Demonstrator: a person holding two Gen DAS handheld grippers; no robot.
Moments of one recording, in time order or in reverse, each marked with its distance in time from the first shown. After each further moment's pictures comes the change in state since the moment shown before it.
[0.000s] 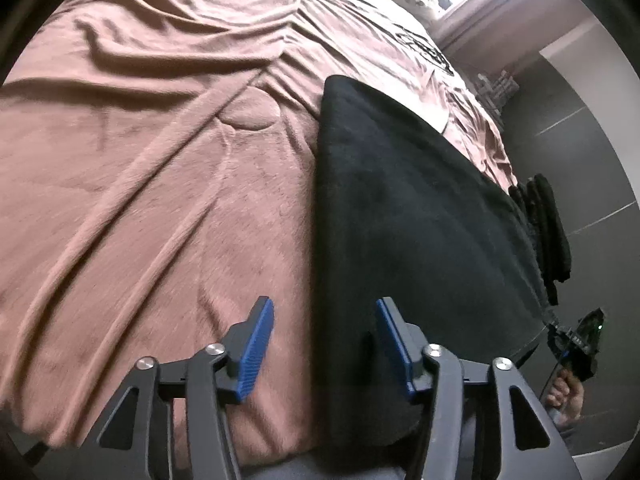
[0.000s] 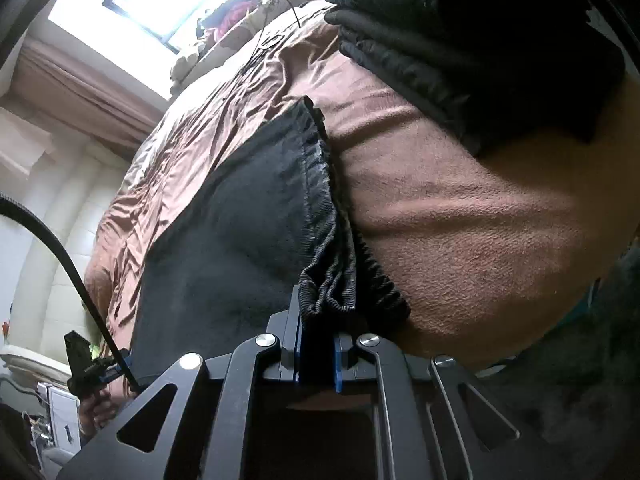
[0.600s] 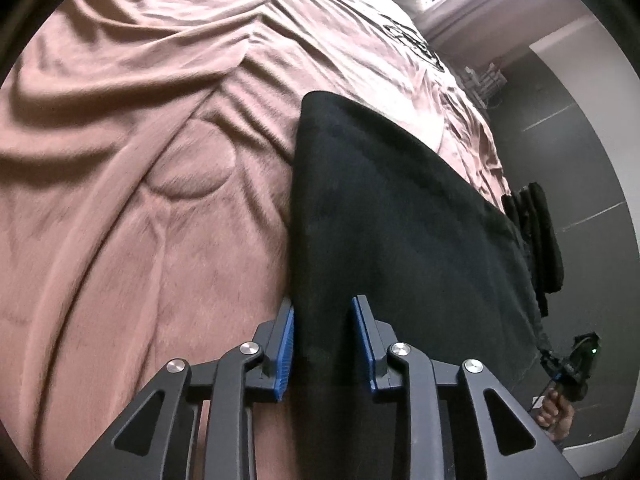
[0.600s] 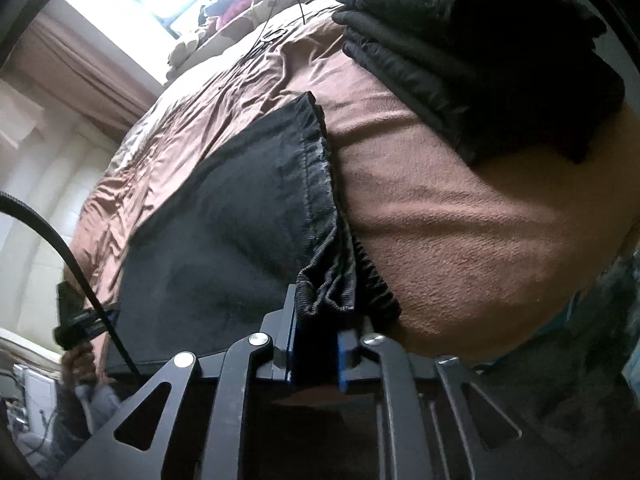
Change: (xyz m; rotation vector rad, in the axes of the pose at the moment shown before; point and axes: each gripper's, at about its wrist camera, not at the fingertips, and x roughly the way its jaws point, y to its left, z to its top) left arm 0.040 -0.003 0.059 0.030 0.043 -0.072; right arm -0.013 0.013 0.004 -0.073 0.010 -0.060
